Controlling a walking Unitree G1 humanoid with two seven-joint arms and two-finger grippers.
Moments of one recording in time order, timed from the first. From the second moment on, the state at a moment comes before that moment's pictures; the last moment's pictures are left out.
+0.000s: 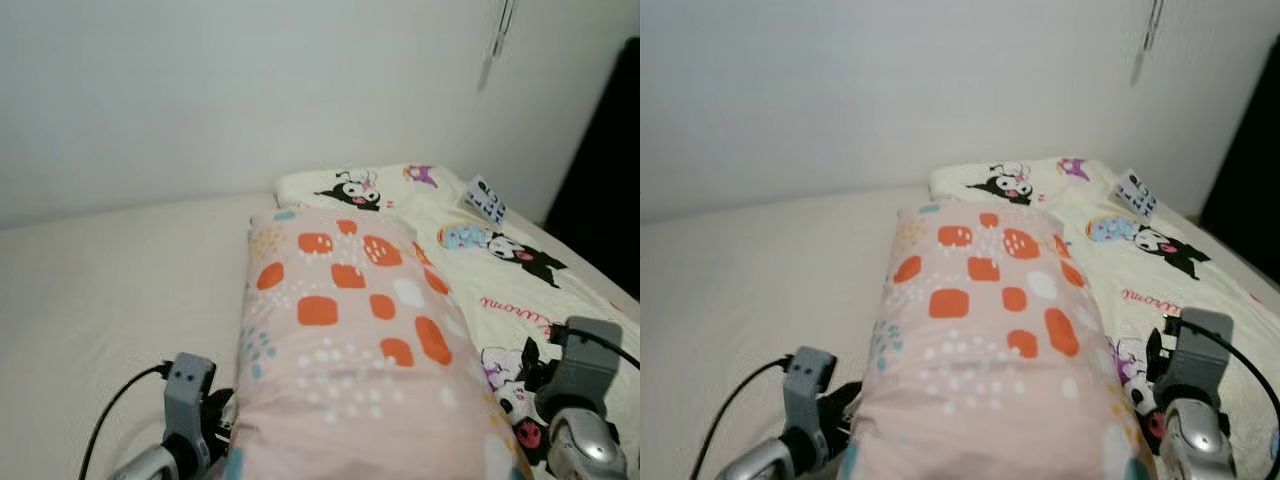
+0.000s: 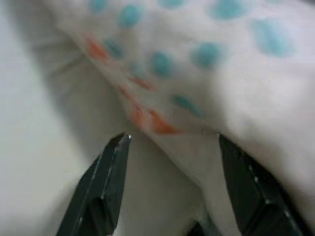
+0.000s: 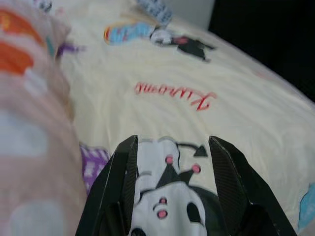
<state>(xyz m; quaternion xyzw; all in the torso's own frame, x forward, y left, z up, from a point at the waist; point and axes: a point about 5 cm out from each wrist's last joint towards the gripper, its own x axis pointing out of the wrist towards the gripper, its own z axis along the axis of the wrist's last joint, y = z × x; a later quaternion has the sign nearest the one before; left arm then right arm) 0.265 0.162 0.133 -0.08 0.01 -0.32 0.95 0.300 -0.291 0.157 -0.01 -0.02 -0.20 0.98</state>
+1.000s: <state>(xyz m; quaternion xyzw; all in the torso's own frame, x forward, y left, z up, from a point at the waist) 0.346 0.255 0.150 -0.14 0.00 -0.08 0.99 0.346 -0.286 0.170 0.14 -0.05 -0.09 0.99</state>
